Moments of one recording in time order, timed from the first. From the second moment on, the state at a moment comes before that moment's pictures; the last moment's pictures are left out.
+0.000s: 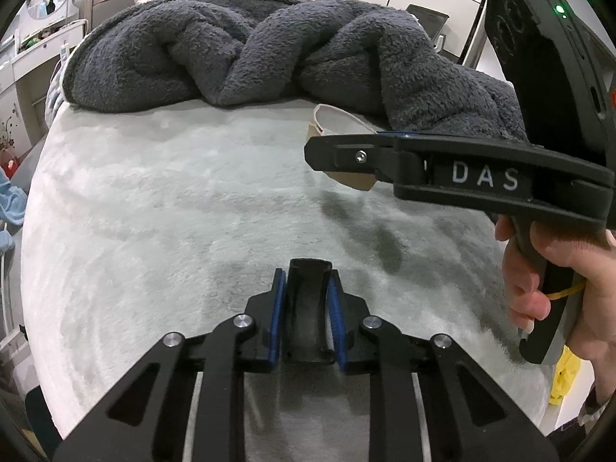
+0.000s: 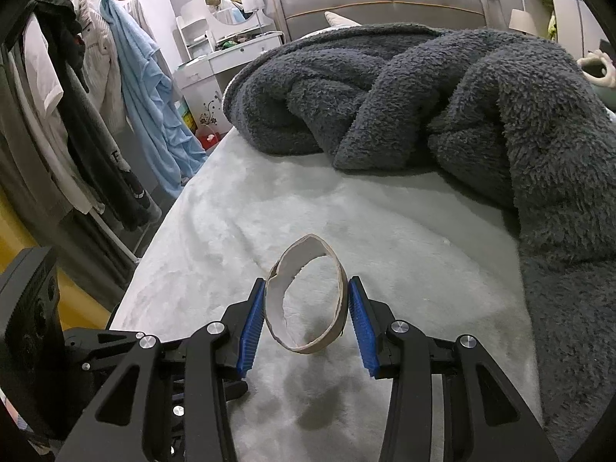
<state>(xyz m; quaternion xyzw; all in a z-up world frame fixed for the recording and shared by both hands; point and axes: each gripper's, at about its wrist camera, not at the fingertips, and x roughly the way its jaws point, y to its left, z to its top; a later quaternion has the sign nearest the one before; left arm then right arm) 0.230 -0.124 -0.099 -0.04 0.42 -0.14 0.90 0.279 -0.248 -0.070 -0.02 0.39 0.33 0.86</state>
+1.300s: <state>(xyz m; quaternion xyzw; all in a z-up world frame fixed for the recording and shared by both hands) 0.138 -0.040 -0.051 -0.04 0.39 -0.11 0.91 0.180 -0.206 -0.041 -0.04 0.39 0.33 0.86</state>
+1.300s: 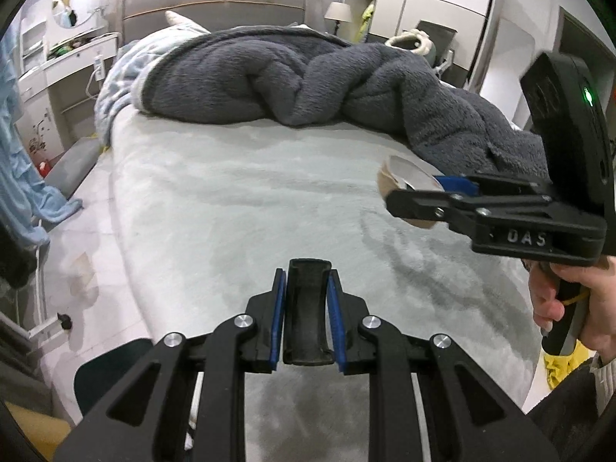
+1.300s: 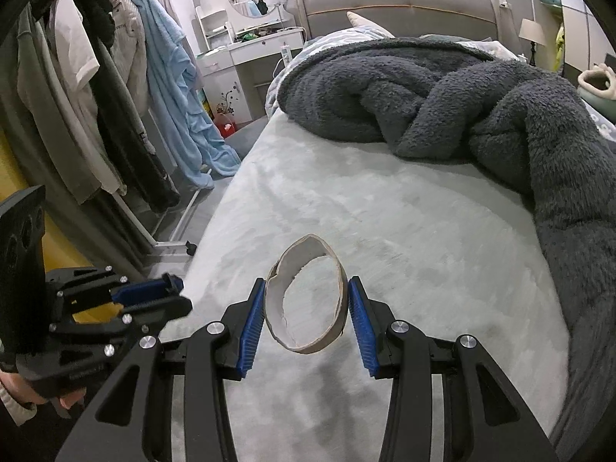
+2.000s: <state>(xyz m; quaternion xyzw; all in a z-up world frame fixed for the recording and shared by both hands) 0.095 0.046 -0.055 -0.07 0.40 -0.02 0.91 0.106 -0.139 -0.034 -0.04 0.39 0.36 0.85</state>
